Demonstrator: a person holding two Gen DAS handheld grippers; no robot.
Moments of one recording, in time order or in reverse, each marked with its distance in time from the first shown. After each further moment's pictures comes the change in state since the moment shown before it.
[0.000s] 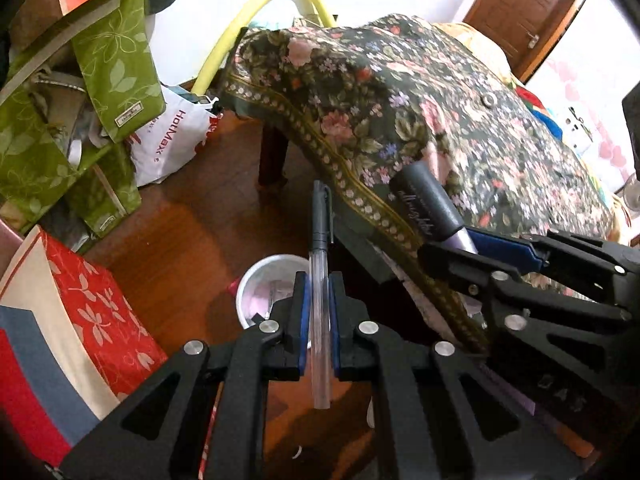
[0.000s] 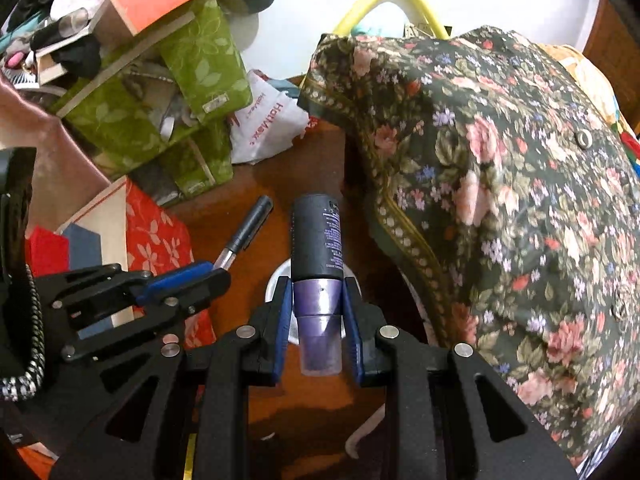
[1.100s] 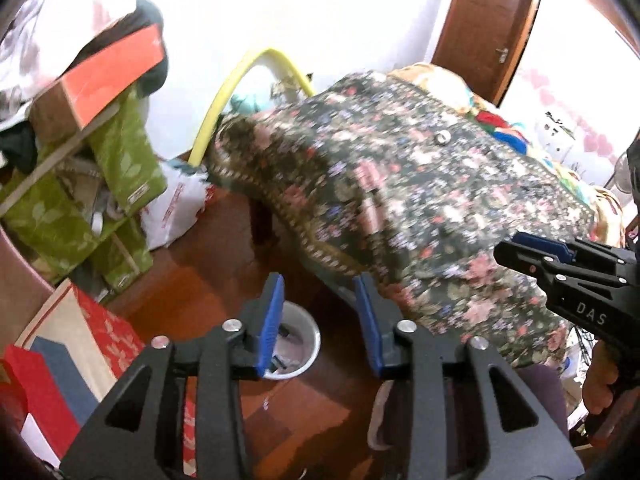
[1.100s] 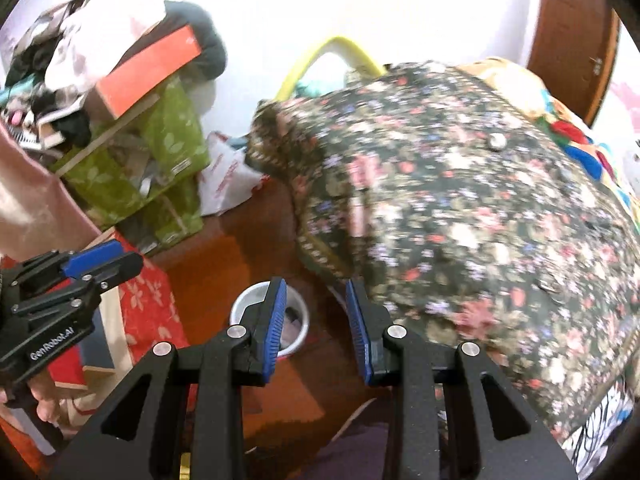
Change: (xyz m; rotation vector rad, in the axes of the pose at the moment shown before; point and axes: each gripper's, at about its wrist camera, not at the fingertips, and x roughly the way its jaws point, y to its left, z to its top) left arm -0.101 -0.088 -0.005 0.133 -0.205 0.017; right arm -0.115 -0.083 -0.041 0.116 -0.188 -0.098
